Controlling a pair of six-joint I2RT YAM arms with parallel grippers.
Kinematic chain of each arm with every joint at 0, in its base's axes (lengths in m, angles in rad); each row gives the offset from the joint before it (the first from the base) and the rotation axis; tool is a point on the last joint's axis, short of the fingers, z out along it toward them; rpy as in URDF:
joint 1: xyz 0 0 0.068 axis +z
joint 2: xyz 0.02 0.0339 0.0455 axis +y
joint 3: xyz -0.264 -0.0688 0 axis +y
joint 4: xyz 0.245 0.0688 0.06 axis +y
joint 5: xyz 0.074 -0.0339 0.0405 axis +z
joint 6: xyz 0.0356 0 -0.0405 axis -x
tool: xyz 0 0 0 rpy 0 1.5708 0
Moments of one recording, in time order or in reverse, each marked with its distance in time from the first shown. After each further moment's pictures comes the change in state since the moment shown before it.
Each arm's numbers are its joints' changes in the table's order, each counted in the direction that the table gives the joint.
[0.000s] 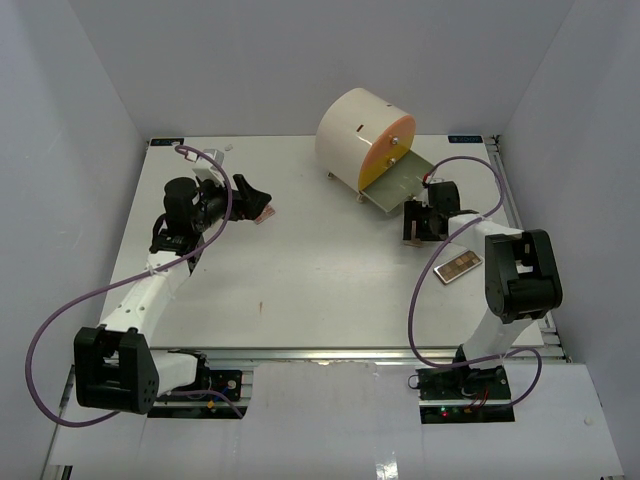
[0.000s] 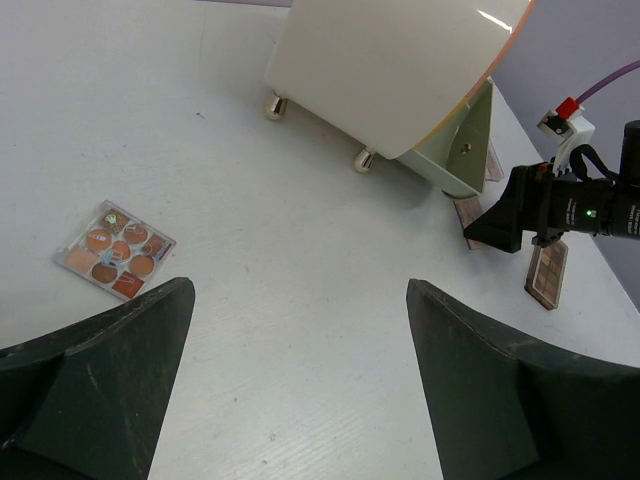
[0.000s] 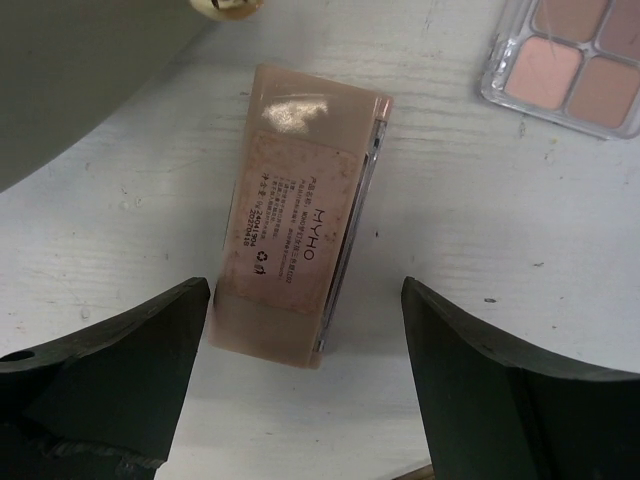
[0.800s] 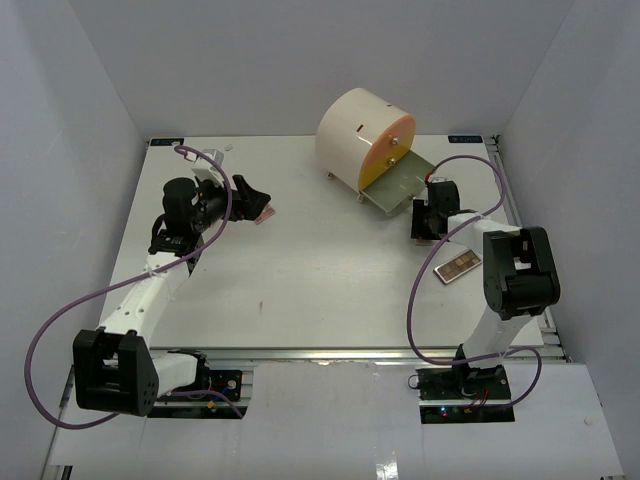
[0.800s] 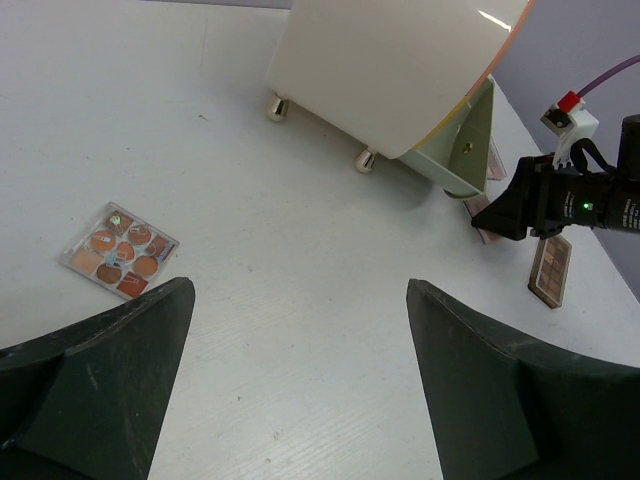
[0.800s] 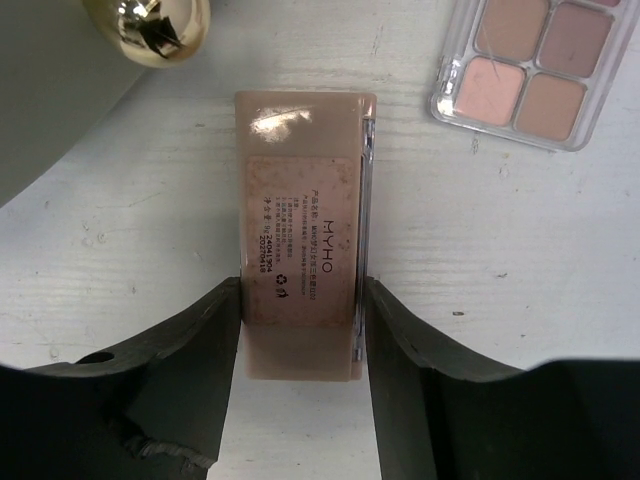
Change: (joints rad) left arm 0.000 -0.009 0.000 0.011 0.000 -0.015; right arm -0.001 0.037 -0.020 -0.025 -0.067 -0.021
